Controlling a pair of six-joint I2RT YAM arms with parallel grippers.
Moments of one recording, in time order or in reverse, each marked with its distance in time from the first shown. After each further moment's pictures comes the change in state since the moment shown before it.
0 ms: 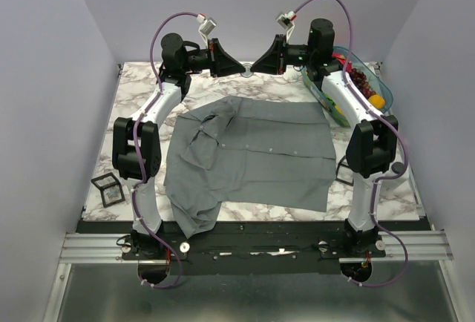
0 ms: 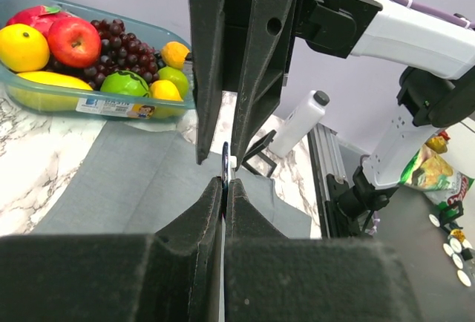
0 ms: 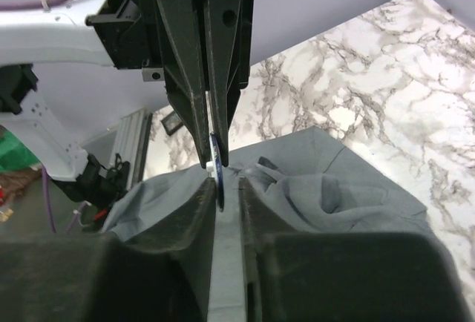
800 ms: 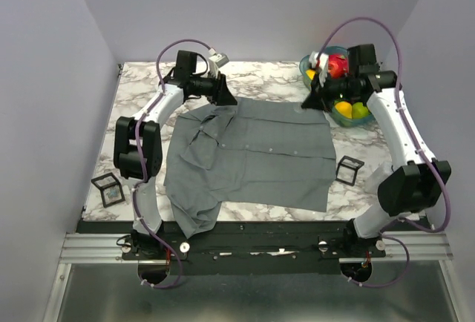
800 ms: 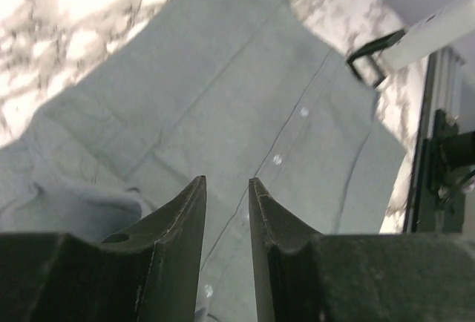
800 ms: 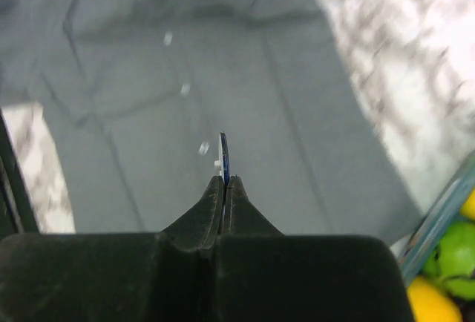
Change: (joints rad) left arm -0.008 -0.008 -0.021 -0.921 -0.244 0.824; right arm -0.172 -0.415 -0.219 -0.958 0.357 -1.002
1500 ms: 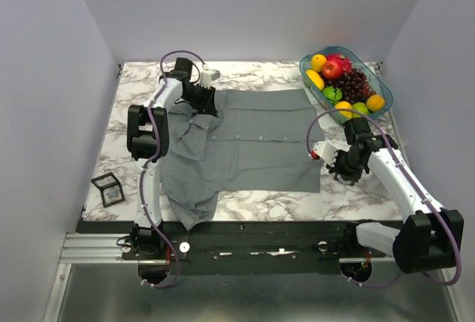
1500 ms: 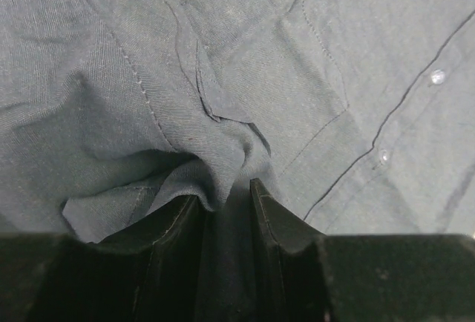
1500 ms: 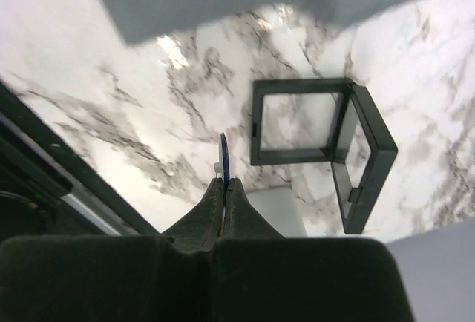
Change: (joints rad) left arm 0.077 0.353 0.284 -0.456 -0.293 0.285; right arm -0.009 -0.463 -0.833 -0.180 0.713 -0.420
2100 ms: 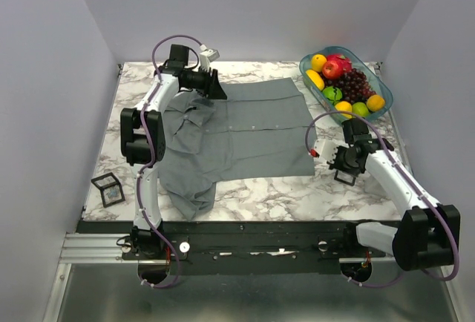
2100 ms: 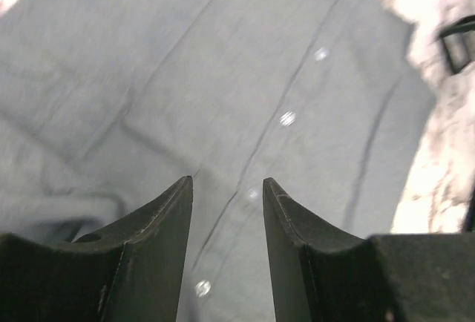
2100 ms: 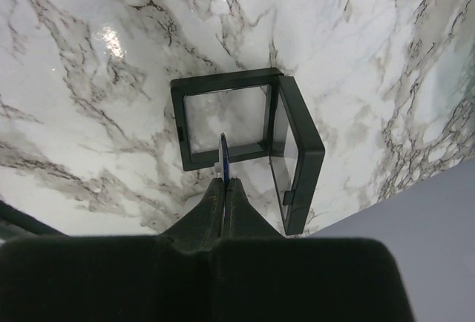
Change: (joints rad) left arm 0.018 -0.098 0.005 0.164 0.219 -0.115; right arm -0.004 0.002 -0.073 0.209 0.149 -0.029
